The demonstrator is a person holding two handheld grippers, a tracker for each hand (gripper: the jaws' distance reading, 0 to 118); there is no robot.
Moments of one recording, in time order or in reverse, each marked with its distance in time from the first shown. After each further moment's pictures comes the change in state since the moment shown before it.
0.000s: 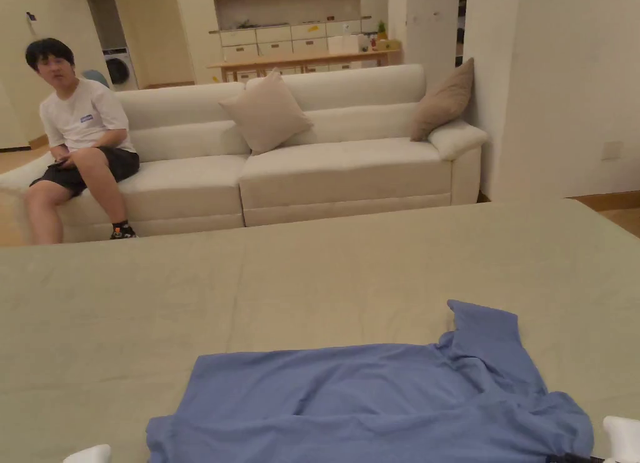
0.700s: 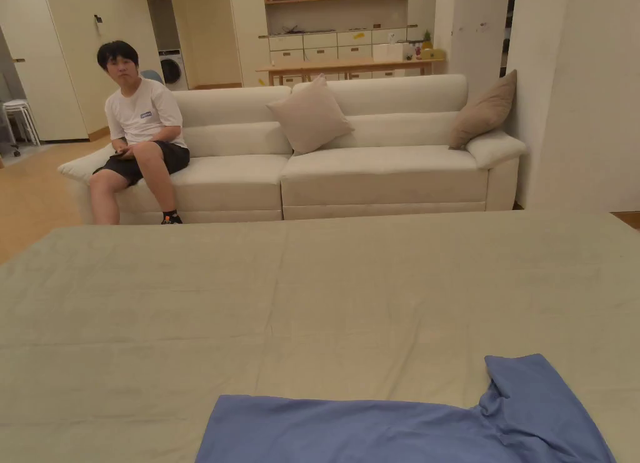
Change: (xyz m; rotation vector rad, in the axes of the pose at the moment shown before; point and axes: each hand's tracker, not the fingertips) left arm -0.032 -0.156 0.052 -0.285 0.061 -0.035; right arm 0.036 -0.139 0.067 -0.367 -0.077 0.184
